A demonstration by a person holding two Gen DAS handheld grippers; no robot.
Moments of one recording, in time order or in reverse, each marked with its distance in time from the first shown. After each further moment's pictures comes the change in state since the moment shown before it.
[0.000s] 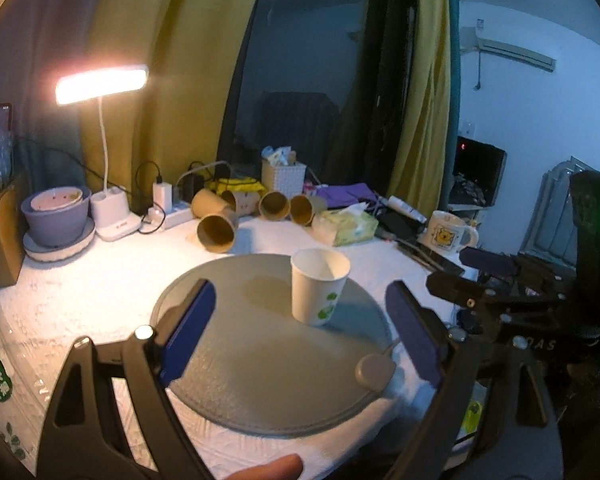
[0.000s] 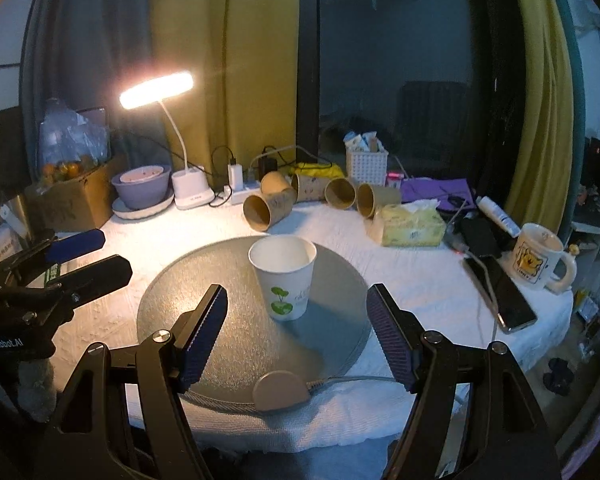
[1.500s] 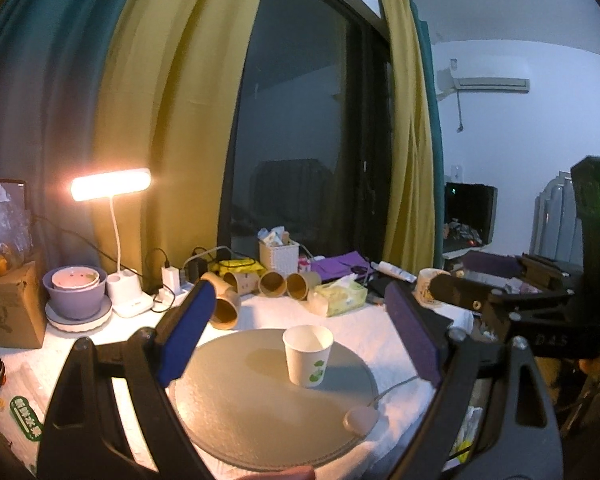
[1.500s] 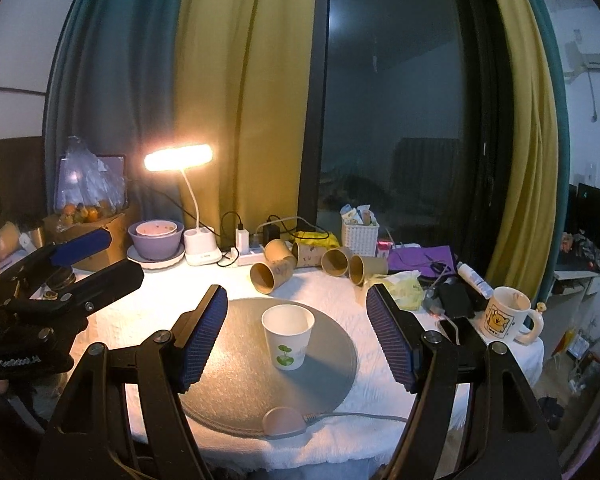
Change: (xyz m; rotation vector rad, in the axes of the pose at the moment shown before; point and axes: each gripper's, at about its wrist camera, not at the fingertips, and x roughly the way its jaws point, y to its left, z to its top) left arm -0.063 -0.027 0.027 0.082 -0.254 0.015; right arm -0.073 0.008 0.029 -0.053 -0.197 -0.013
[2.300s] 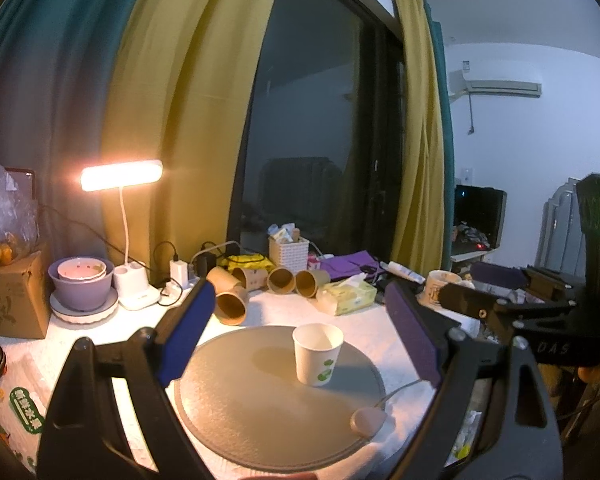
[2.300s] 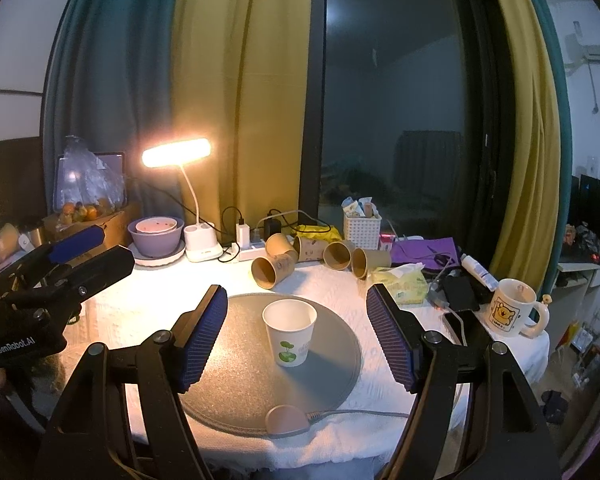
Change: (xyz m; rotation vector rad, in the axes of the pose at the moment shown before) left arm 0.001 0.005 -0.001 -0.027 0.009 0.033; right arm 0.008 0.001 -0.003 0.020 0.025 0.001
